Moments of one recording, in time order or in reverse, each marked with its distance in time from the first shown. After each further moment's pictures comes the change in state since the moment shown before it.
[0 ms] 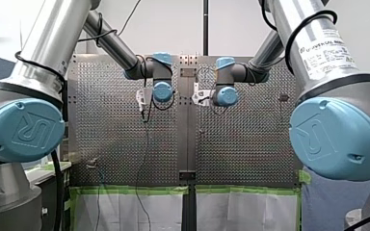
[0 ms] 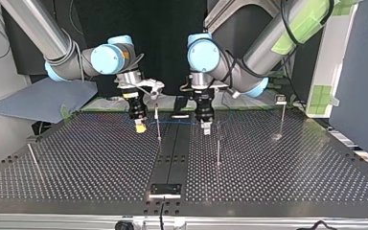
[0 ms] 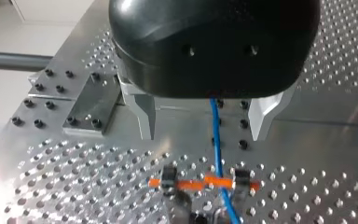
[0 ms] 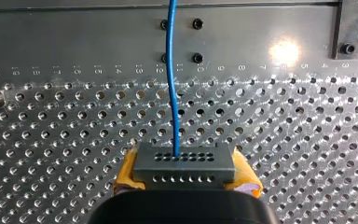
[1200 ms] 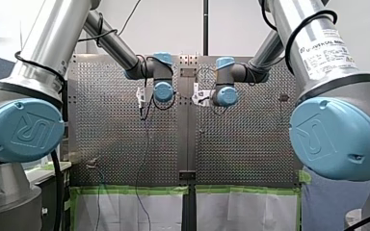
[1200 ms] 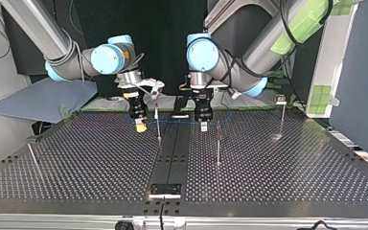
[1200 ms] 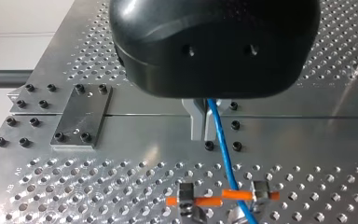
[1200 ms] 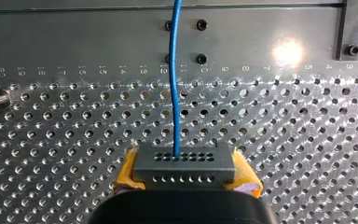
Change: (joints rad) left arm -0.007 -0.001 0.000 0.011 0.008 0.104; right arm 0.001 0.000 0.000 0.010 0.000 0.000
